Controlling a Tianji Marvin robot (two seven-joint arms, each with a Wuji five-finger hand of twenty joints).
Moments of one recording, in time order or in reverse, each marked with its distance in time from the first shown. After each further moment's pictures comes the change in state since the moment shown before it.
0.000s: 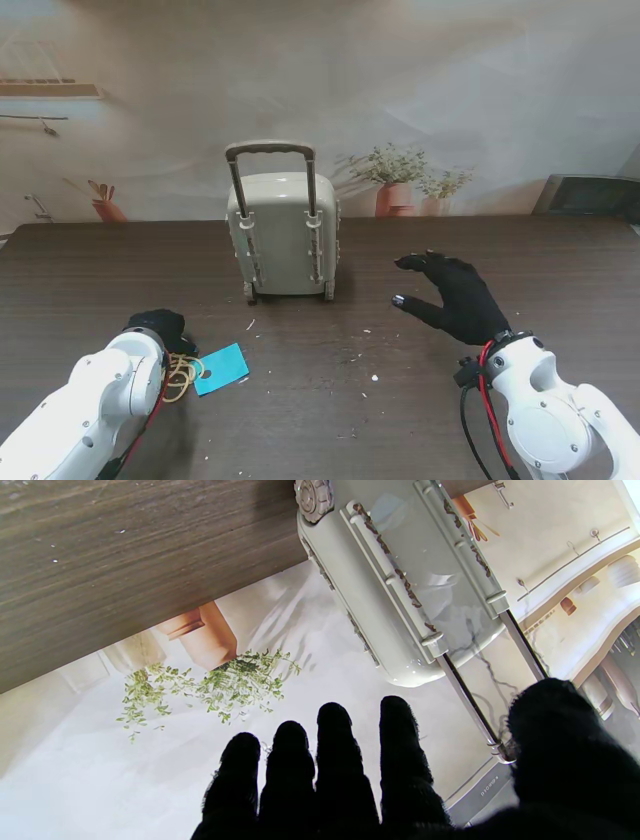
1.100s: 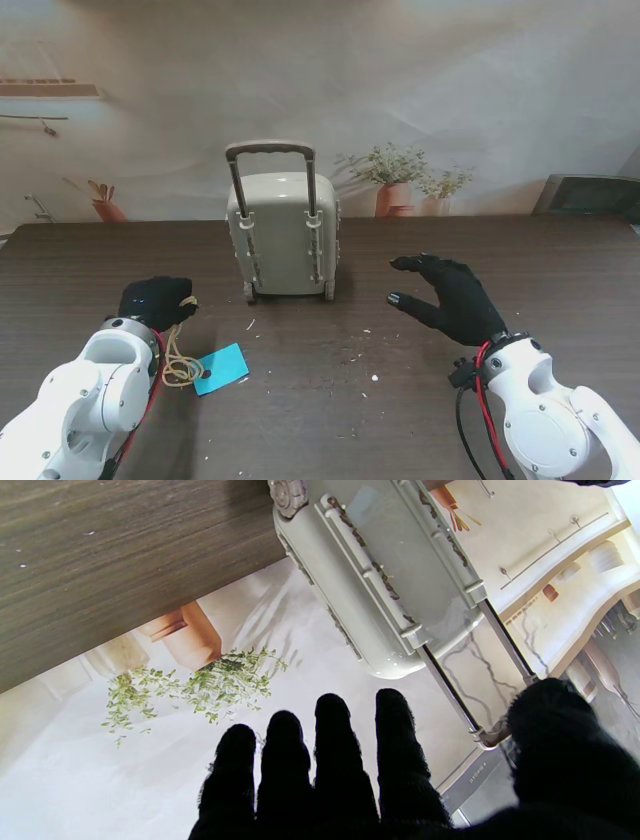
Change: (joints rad) left arm 0.172 -0.036 -0.156 -0.283 -0.082 -0.067 0.239; right arm -0.009 -0.004 -0.014 -0.023 0.030 -0.002 -0.016; left_hand 0.259 0.011 -0.024 -0.151 -0.064 -0.033 0.149 0.100 0.033 -0.013 0.087 0.054 -0.017 -0.085 0.174 0.104 -0.034 -0.028 0.074 0.068; right_hand 0.001 0.000 0.000 0.000 0.062 0.028 -0.002 0.003 0.077 0.011 0.000 0.000 0.092 0.057 0.016 0.000 0.048 0.049 0.039 -0.011
